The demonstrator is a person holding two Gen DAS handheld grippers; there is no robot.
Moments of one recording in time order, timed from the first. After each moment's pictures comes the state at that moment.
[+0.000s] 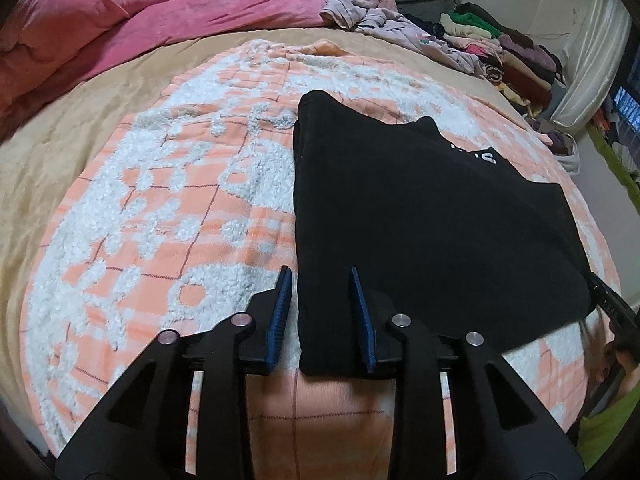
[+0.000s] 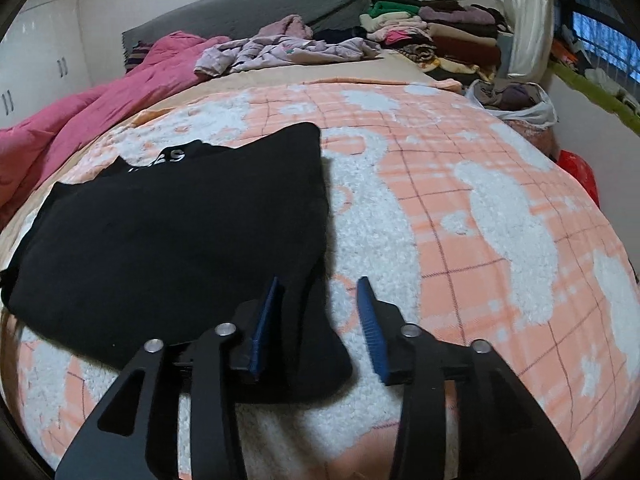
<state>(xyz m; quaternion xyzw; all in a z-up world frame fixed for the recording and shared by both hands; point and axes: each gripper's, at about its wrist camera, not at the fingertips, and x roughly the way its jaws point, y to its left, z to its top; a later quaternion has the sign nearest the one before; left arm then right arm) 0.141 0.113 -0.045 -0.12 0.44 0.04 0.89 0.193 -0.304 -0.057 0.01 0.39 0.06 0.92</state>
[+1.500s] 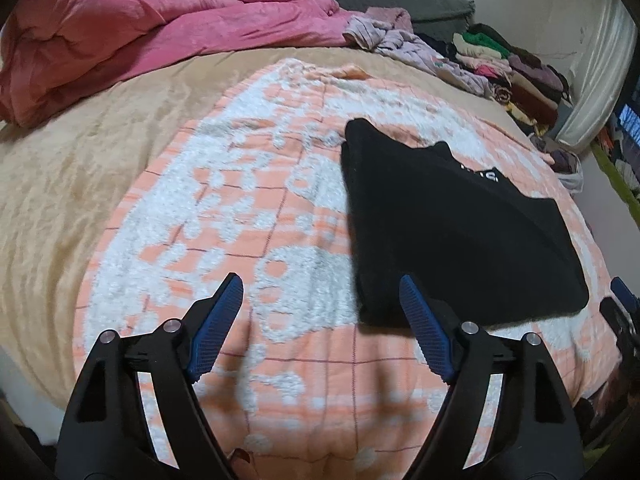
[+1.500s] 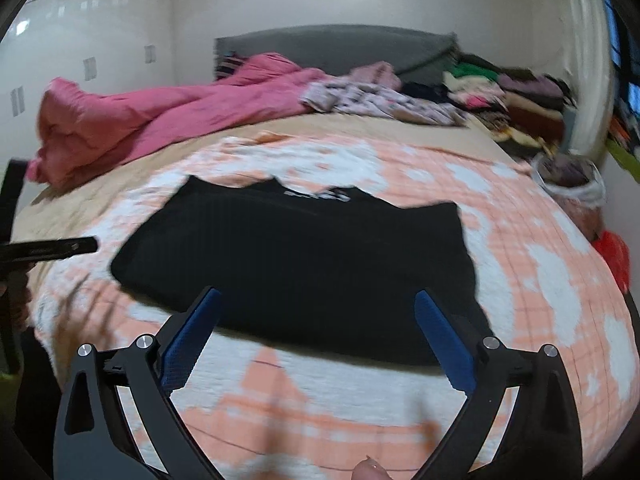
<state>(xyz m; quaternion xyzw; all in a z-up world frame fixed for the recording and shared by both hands) 0.091 0.147 -0.014 -0.14 0.42 0.06 0.90 0.105 -0.185 0.015 -0.06 0.30 0.19 0.93</state>
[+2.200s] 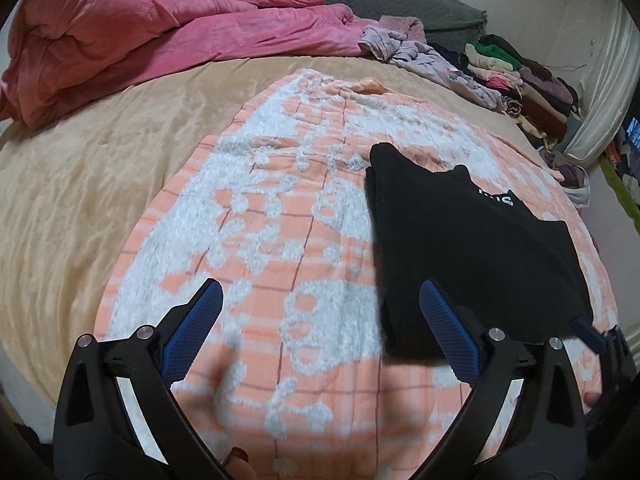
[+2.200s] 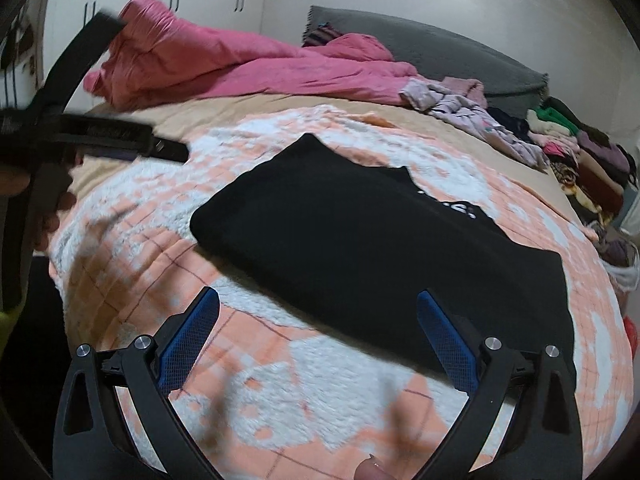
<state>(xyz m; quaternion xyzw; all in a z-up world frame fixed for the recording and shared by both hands) 0.109 0.171 -0.006 -0.14 0.41 0.08 0.90 0.089 -0.064 -0.018 -0.18 0.31 0.29 0.88</state>
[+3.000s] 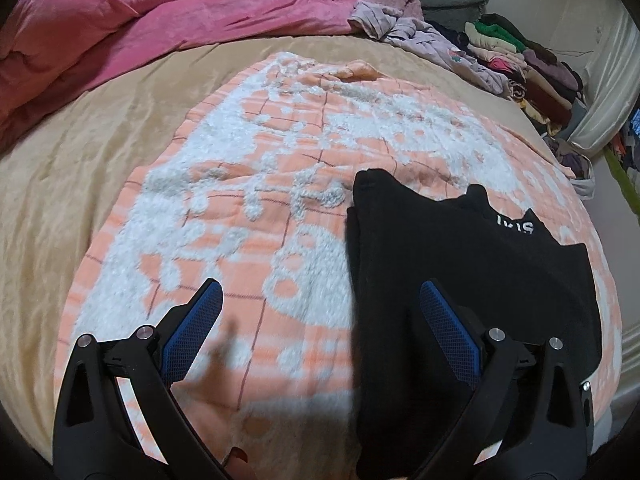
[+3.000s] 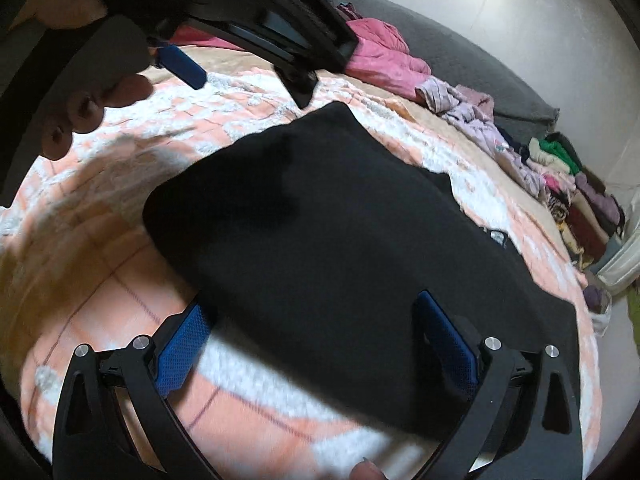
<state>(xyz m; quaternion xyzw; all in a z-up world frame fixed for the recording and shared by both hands) 0.212 0.168 -0.024 -0.14 0.45 0.06 0.88 0.129 0.010 -0.073 -0.29 0.31 0.25 0.87</state>
